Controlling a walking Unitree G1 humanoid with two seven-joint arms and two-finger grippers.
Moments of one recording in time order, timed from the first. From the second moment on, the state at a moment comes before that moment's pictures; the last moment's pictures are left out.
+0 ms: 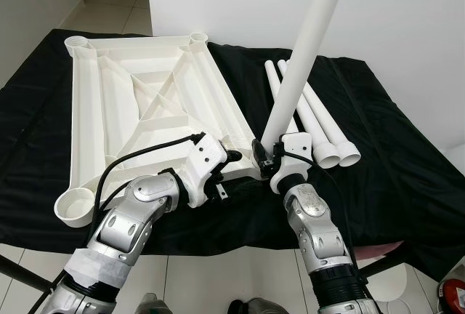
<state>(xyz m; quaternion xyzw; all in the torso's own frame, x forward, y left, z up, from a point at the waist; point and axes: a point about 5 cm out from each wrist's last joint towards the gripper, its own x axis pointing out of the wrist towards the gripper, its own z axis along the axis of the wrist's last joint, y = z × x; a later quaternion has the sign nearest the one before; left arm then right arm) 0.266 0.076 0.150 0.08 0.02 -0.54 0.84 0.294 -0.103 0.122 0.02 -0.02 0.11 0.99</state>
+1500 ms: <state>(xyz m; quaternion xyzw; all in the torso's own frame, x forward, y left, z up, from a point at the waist) 0.264 0.075 0.146 0.08 0.02 -0.54 0.84 0.292 -0.148 0.129 -0.01 -0.06 0.20 0.98</state>
